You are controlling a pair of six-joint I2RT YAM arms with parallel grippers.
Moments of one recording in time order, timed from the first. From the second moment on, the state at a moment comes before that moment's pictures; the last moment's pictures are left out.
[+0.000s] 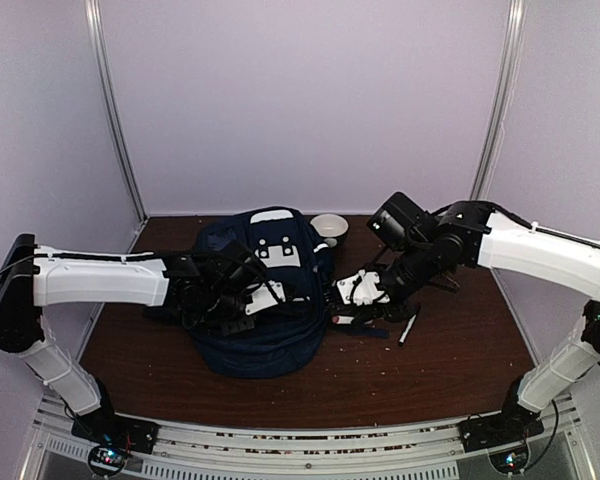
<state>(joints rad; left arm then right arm) -0.96 1.58 1.07 -0.51 -0.30 0.47 0.90 1.49 1.35 -0.92 -0.29 -0.94</state>
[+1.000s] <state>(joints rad) -0.79 1.41 1.21 -0.61 -0.02 0.34 1.14 2.07 1.72 -0.48 0.29 -1.00</state>
